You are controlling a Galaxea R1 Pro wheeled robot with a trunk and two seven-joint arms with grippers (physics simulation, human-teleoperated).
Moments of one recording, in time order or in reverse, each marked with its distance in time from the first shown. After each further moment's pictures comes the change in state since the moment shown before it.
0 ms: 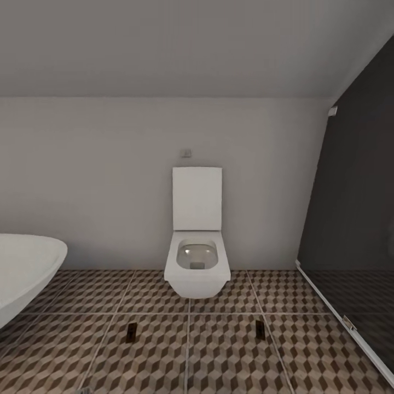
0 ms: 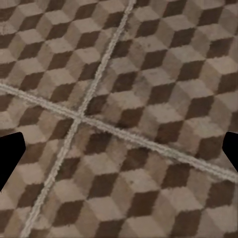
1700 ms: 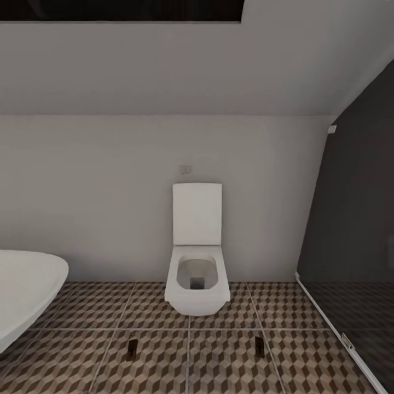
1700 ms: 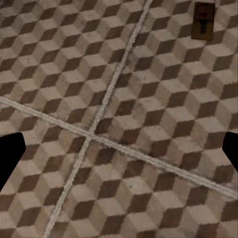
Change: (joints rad) left arm 0.011 -0.002 0.000 0.000 0.001 -0.007 0.003; right arm 0.000 0.001 0.000 0.000 0.000 0.000 0.000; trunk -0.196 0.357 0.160
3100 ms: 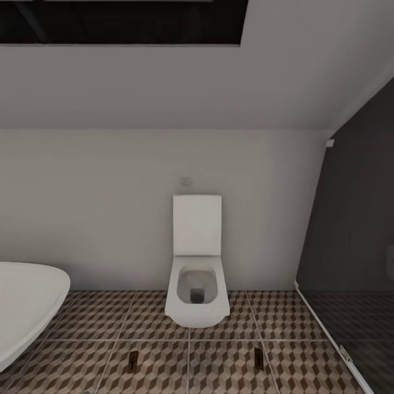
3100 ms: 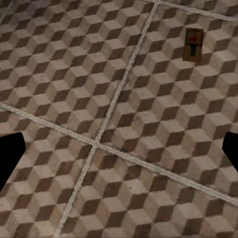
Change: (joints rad) left arm 0.000 -0.001 0.000 0.000 0.000 0.003 0.002; right arm 0.000 0.000 0.000 0.000 0.000 0.000 0.000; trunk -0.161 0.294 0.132
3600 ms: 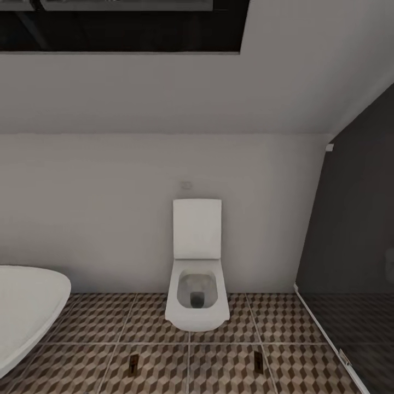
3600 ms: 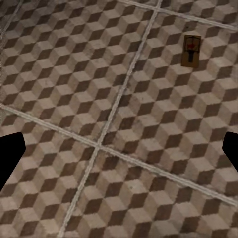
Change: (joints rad) left arm 0.005 0.000 0.000 0.000 0.000 -0.007 0.000; right arm 0.000 0.000 0.000 0.000 0.000 0.000 0.000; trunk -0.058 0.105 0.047
